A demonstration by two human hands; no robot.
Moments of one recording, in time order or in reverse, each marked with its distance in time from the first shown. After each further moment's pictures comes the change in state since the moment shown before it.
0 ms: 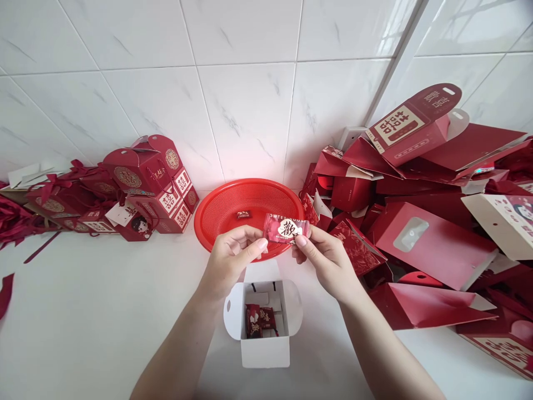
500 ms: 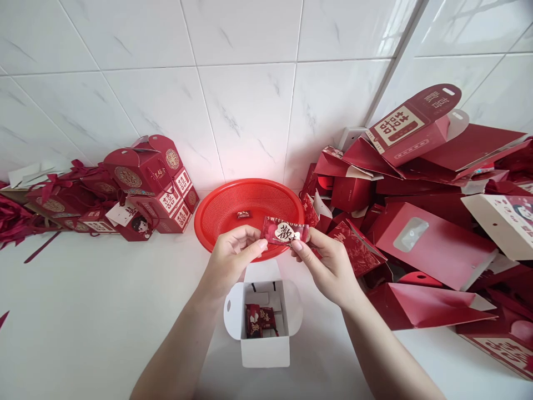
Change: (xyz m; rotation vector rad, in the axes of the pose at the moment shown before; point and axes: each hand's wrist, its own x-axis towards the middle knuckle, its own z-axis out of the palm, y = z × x) left_hand -0.001 0.002 -0.001 0.030 -0.021 -0.049; right_hand -0.006 -0.002 0.001 -0.370 0.074 -0.084
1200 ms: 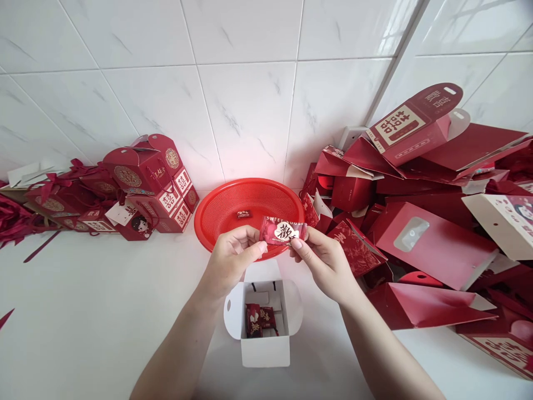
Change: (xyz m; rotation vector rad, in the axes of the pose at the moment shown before) left_hand 0.002 -0.001 0.001 -0.073 -0.040 0.018; right_hand 0.002 0.003 0.002 0.150 -0.072 0.071
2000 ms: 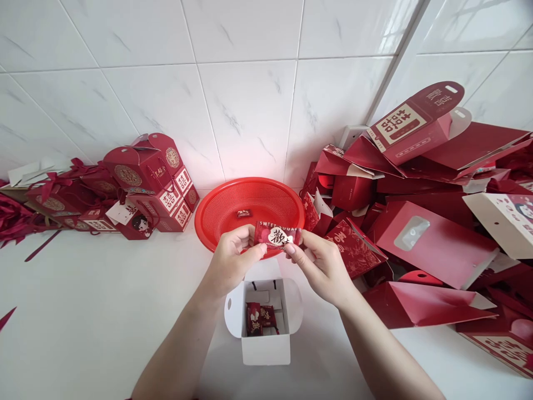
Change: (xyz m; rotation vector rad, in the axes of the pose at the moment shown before) left_hand 0.000 -0.004 0.001 0.018 -0.044 -0.018; right_hand -0.002 -0.003 0.004 -0.224 -0.005 -0.125
